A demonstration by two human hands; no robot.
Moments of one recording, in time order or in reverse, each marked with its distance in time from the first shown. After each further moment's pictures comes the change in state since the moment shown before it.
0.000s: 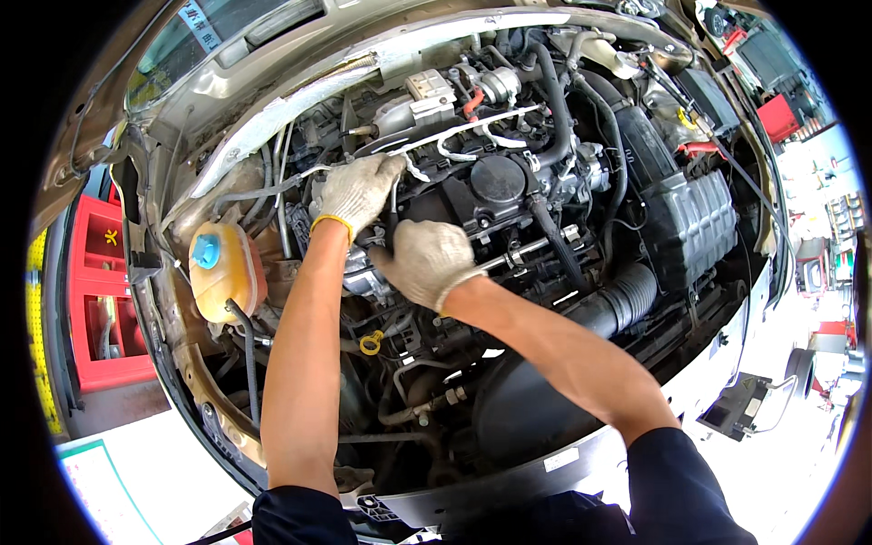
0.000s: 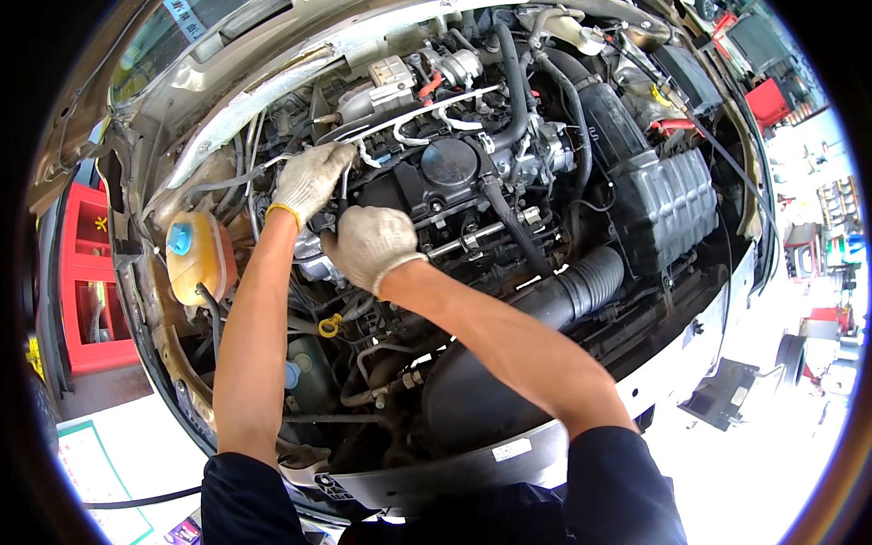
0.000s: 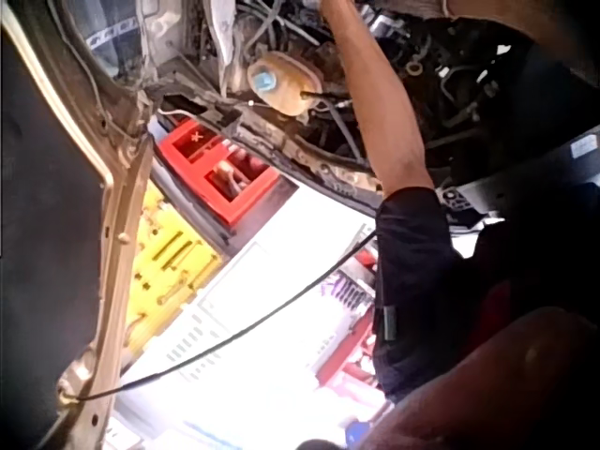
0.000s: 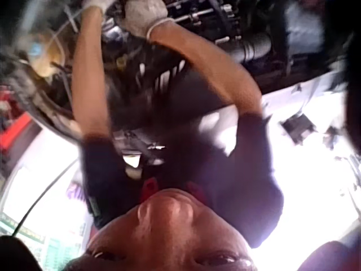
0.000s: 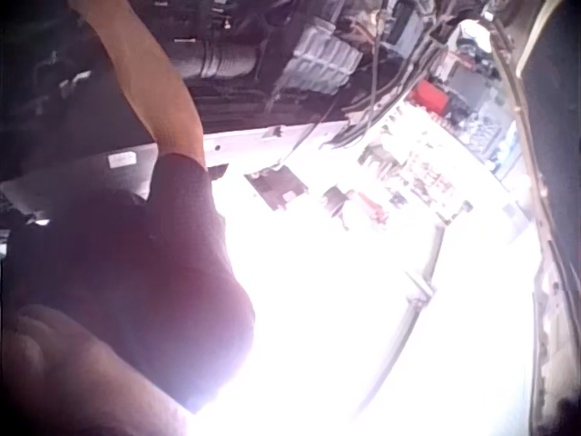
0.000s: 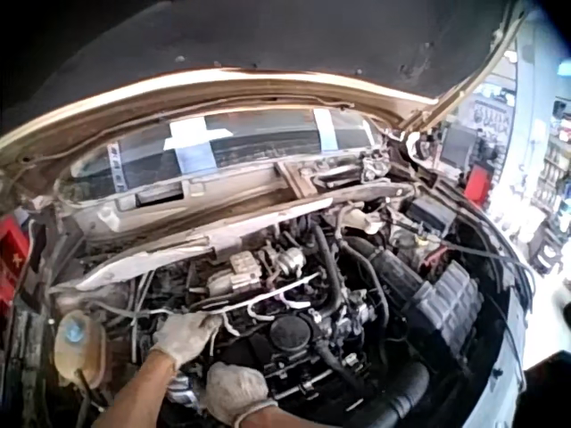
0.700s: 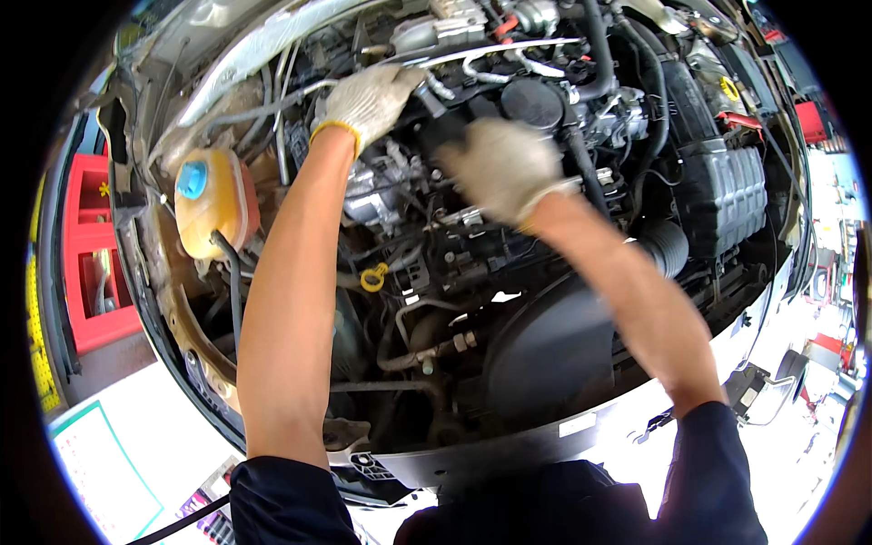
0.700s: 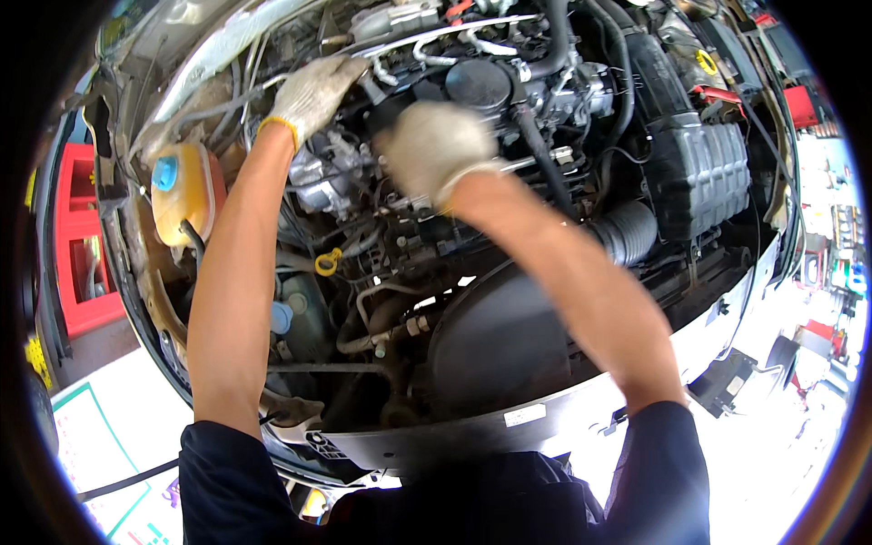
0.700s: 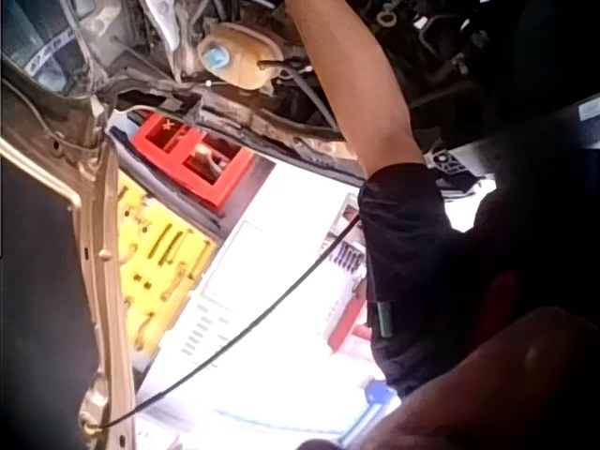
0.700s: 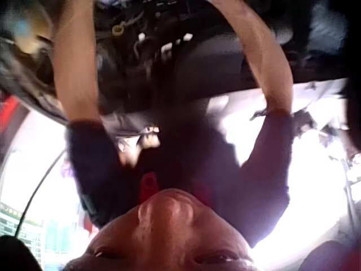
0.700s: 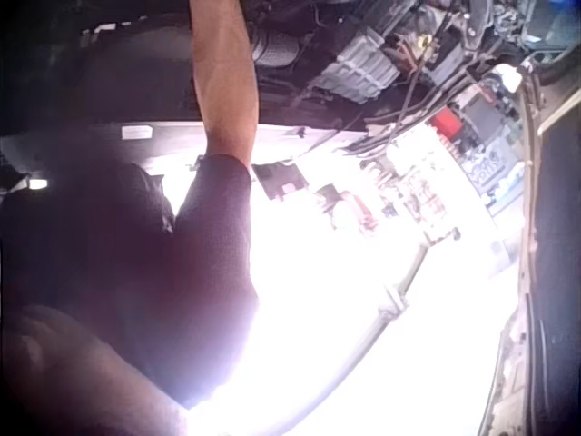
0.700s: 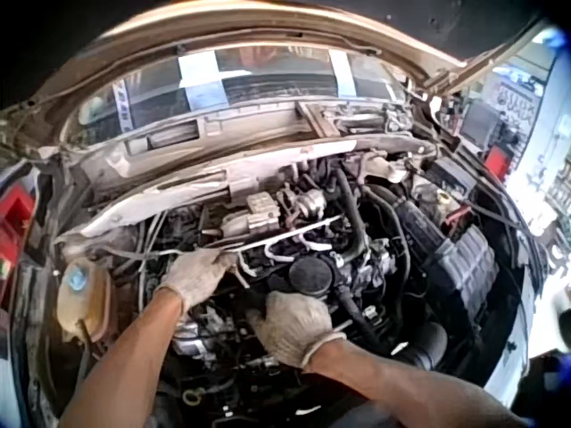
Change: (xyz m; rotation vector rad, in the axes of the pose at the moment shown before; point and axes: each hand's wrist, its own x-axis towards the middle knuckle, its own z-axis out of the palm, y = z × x) left_hand -0.002 -0.041 0.009 0.100 0.048 0.116; right_hand 0.001 0.018 -0.030 -0.114 -0.228 0.124
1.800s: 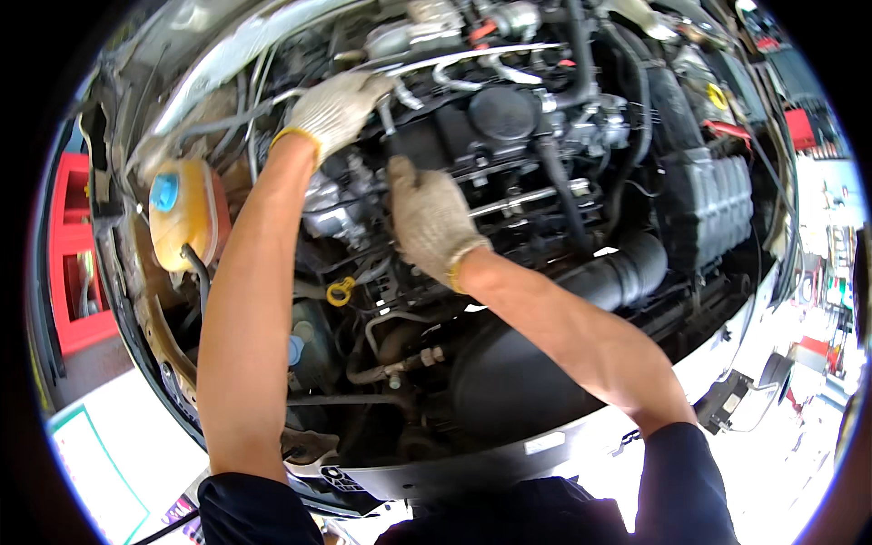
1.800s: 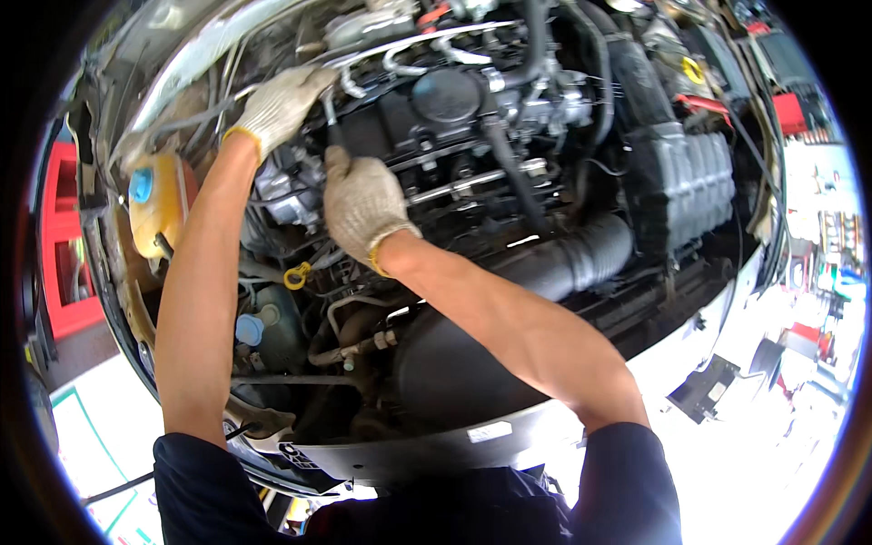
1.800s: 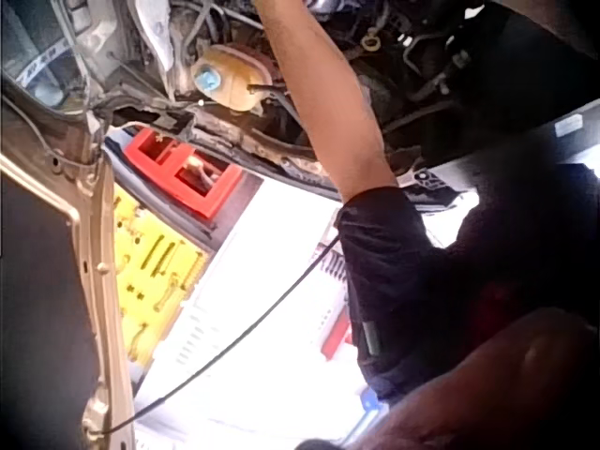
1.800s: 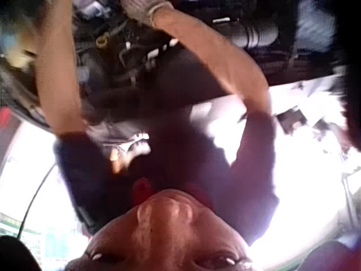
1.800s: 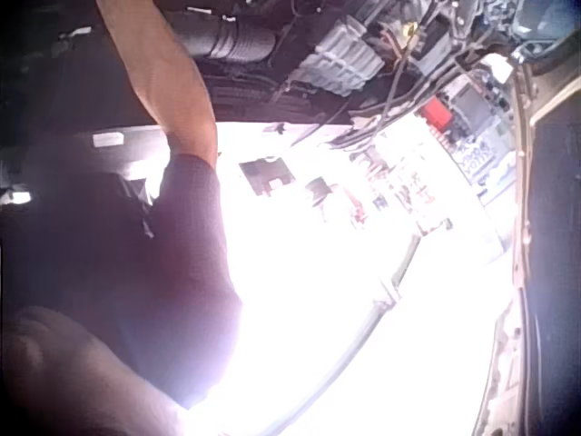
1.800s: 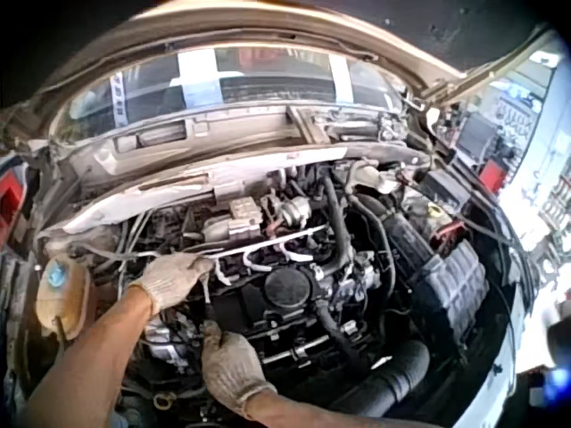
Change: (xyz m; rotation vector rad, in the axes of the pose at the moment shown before) left_hand 0.010 0.018 -0.010 -0.003 -0.100 0.085; right_hand 0.006 -0.005 0.080 0.757 0.242 0.136
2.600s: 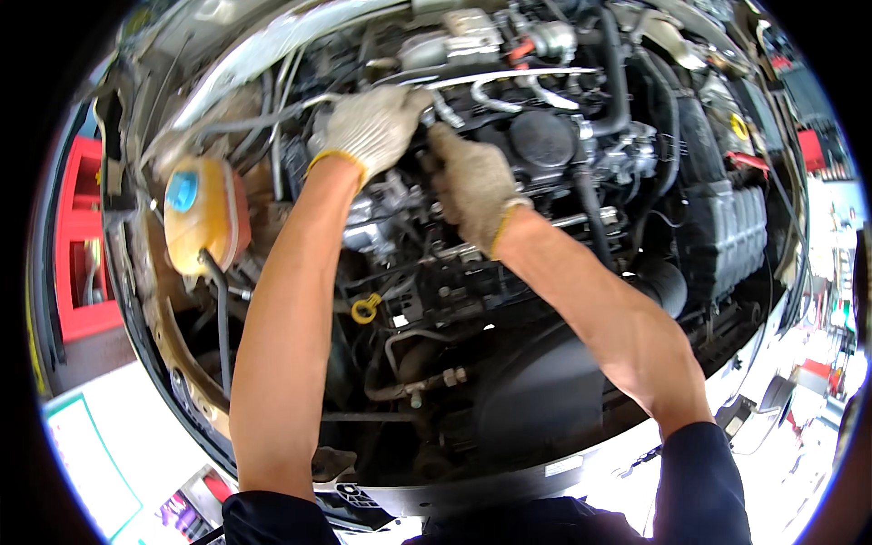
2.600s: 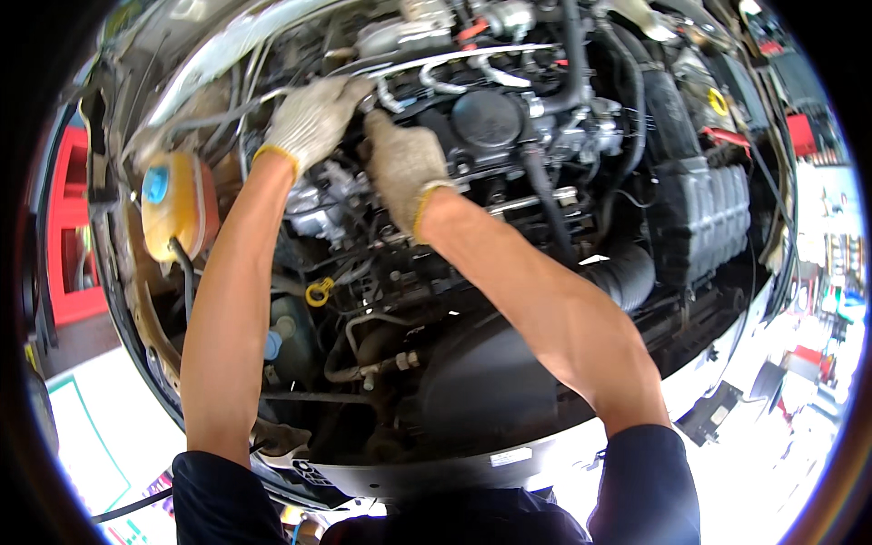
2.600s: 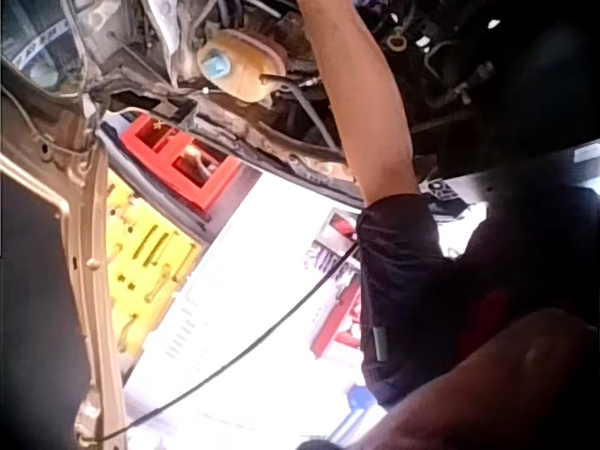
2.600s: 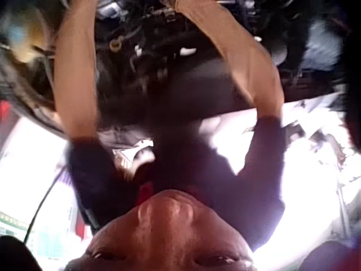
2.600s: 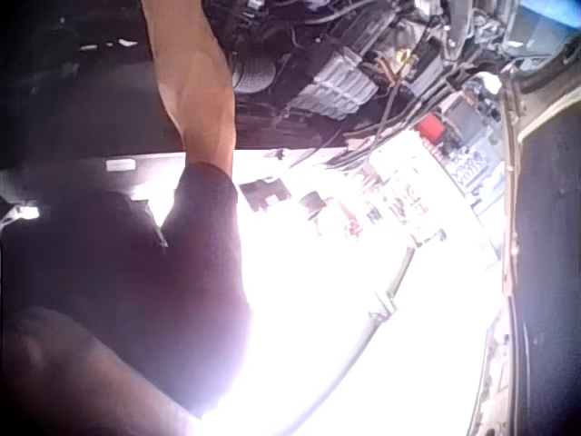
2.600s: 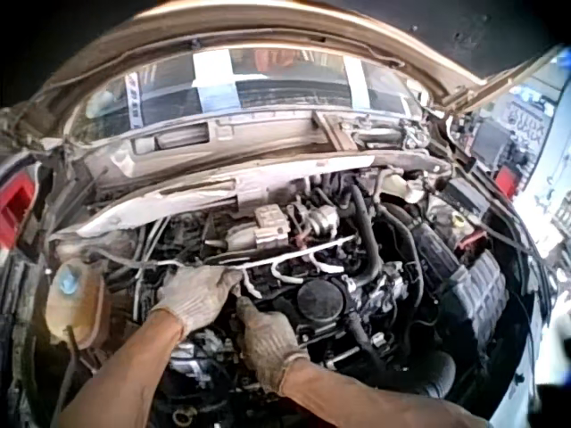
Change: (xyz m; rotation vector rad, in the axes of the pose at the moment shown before) left_hand -0.007 0.028 0.003 0.061 0.036 -0.076; right_hand 0.052 -0.019 -0.028 0.613 -0.173 0.264
